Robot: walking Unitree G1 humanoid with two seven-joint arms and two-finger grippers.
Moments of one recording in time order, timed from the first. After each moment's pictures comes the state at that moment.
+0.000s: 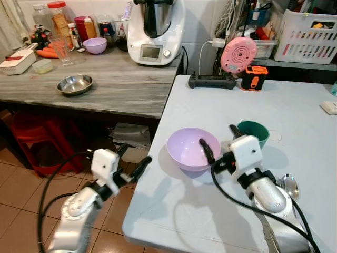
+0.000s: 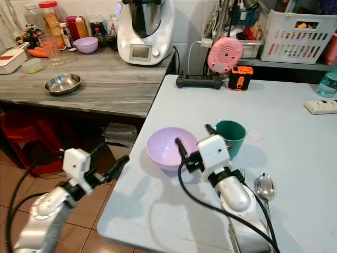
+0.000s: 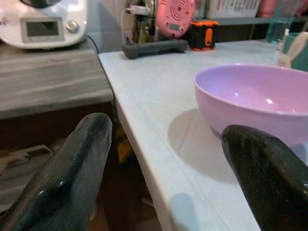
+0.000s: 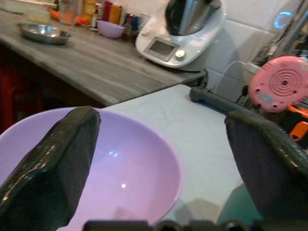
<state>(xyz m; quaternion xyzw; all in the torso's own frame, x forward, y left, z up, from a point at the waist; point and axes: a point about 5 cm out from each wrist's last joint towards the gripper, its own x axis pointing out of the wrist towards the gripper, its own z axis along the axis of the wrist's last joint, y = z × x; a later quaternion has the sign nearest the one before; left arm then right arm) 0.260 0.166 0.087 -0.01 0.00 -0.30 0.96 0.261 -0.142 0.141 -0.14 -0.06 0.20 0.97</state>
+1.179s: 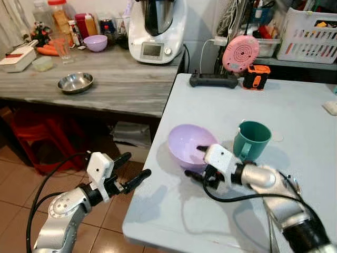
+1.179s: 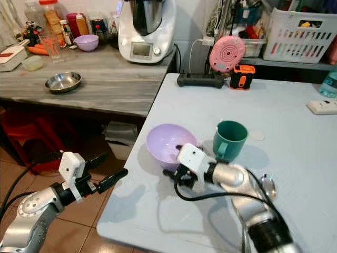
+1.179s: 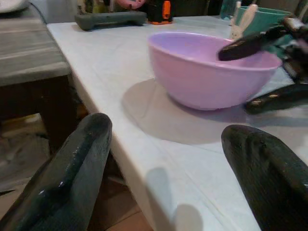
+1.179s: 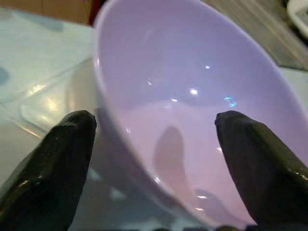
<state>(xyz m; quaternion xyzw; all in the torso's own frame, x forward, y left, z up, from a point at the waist) 0.254 0.175 0.086 -0.02 0.04 -0.39 0.92 0.300 -0.139 0.112 -0.29 0.07 0.46 0.84</state>
